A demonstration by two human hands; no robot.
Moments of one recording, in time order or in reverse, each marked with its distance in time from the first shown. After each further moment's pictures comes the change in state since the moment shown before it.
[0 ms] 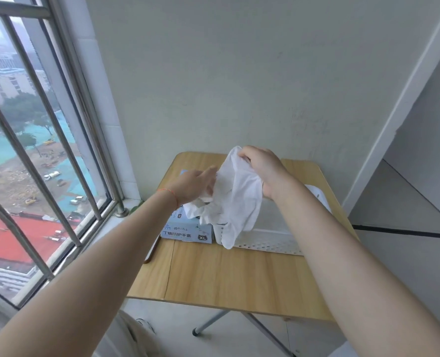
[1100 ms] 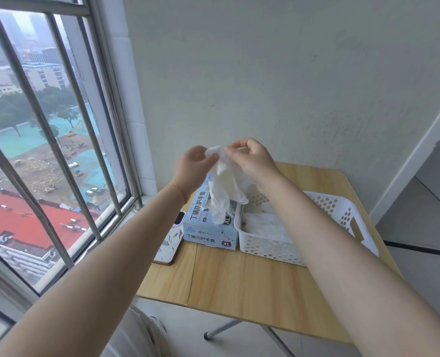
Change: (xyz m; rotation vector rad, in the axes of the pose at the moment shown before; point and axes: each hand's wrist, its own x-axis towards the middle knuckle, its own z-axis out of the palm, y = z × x) left_hand 0.001 -0.012 -0.039 -0.360 0.440 0.152; right_hand 0.029 0.000 0.069 -0.245 -0.044 -0.196
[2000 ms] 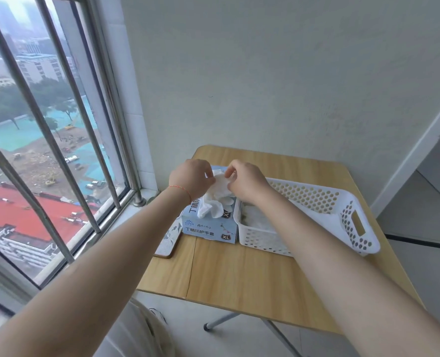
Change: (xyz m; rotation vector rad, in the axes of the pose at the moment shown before) left_hand 0.001 -0.031 0.004 0.857 -0.124 0.079; right_hand -0.013 0.040 0.015 -0.759 -0.166 -0.079
